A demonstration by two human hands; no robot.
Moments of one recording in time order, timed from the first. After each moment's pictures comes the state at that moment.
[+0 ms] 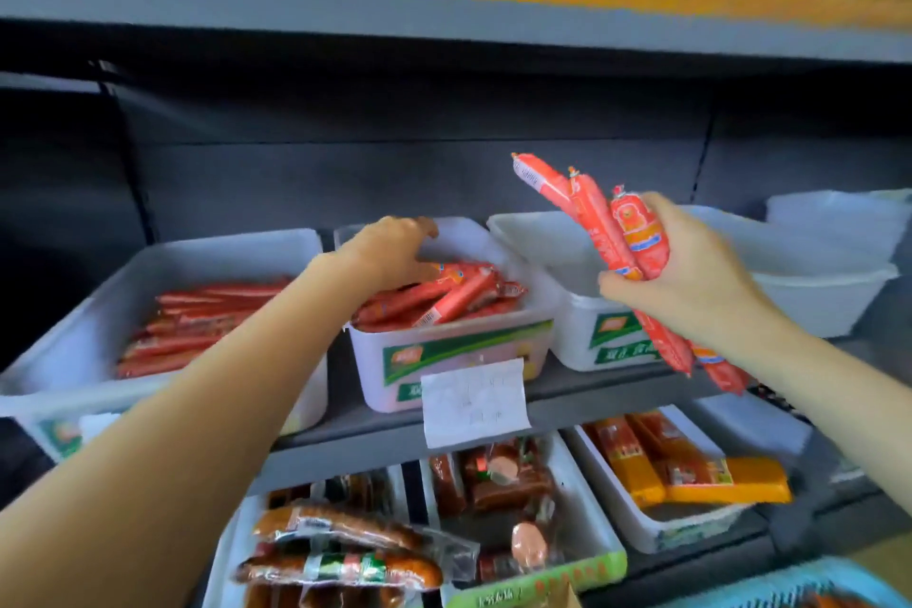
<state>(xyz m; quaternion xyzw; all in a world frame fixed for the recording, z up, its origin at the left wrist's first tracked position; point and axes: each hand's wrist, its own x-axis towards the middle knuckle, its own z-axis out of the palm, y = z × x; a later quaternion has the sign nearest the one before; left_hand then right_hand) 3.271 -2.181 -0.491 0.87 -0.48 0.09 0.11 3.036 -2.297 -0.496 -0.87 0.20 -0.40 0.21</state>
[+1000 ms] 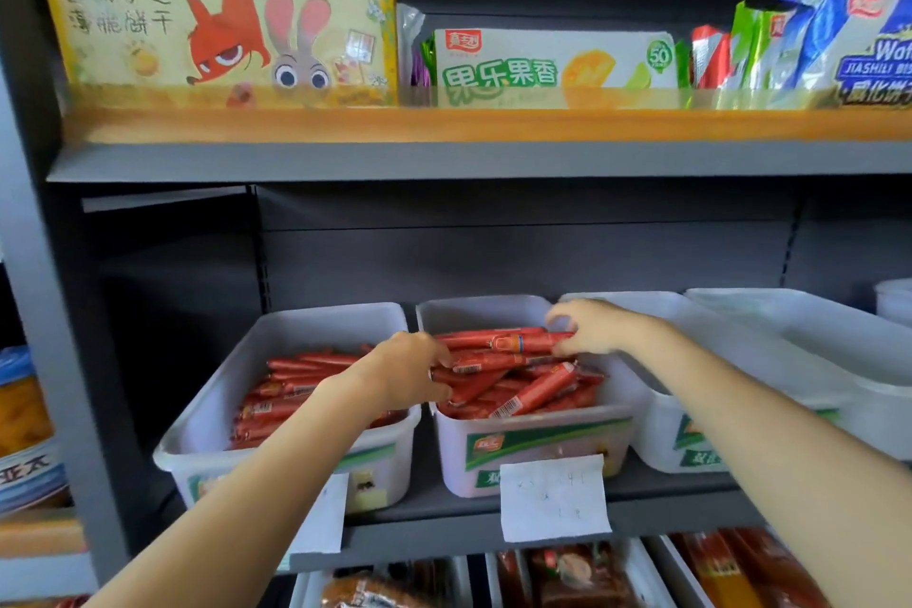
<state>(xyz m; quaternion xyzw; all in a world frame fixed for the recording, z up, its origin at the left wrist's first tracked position) 3.279 -2.111 -0.495 0.89 -0.46 0.04 0.08 3.194 -2.342 -0.481 -0.98 0.18 -0.05 0.10</state>
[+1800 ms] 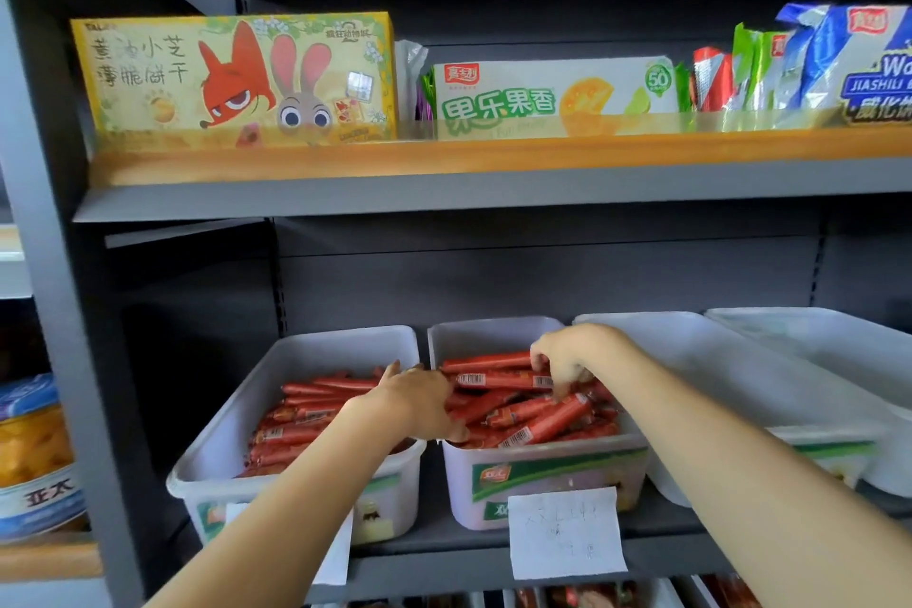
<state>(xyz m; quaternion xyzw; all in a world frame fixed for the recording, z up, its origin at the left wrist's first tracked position) 3.275 -2.124 -0.495 0.91 -0.41 0.01 -0.06 3.220 -2.308 -0.467 -0.98 0.17 0.12 -0.06</state>
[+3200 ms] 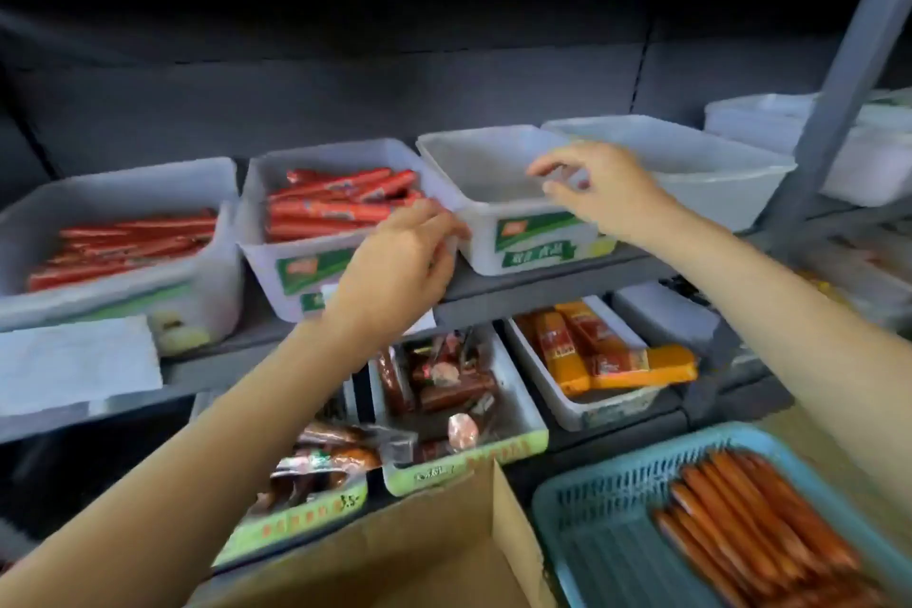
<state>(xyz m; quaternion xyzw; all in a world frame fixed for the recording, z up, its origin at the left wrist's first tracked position) 3.147 -2.188 -0.557 0.70 -0.62 0.22 0.29 3.017 -2.369 -0.516 -0.92 0.15 -0.32 0.16</state>
